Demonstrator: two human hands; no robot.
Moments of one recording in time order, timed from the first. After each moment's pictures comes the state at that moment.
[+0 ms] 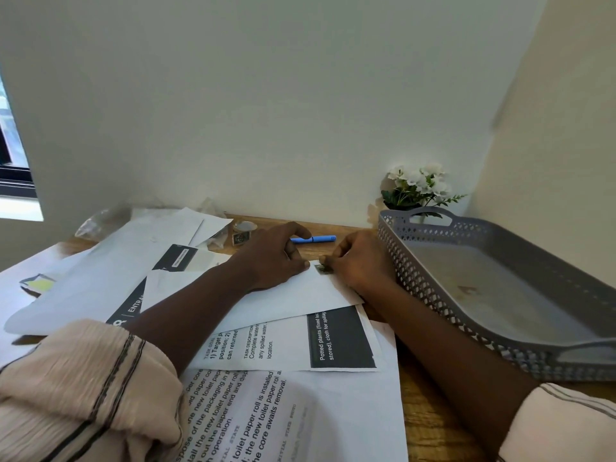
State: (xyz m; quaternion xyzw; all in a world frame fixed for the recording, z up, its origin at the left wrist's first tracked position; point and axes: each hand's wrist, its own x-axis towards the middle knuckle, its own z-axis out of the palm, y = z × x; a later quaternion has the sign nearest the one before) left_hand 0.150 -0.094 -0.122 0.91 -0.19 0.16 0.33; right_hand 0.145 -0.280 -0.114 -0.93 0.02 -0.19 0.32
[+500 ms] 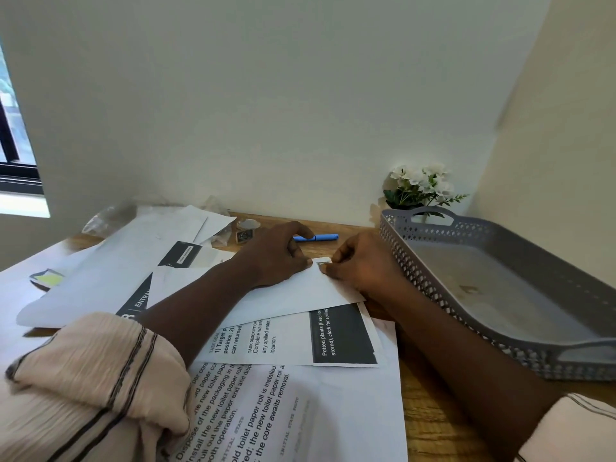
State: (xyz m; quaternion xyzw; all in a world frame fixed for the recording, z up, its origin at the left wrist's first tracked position) left_hand 0.146 -0.095 -0.121 0.91 -0.19 0.15 0.35; right_hand 0.123 -0.287 -0.101 -0.94 -0.04 -0.12 0.33
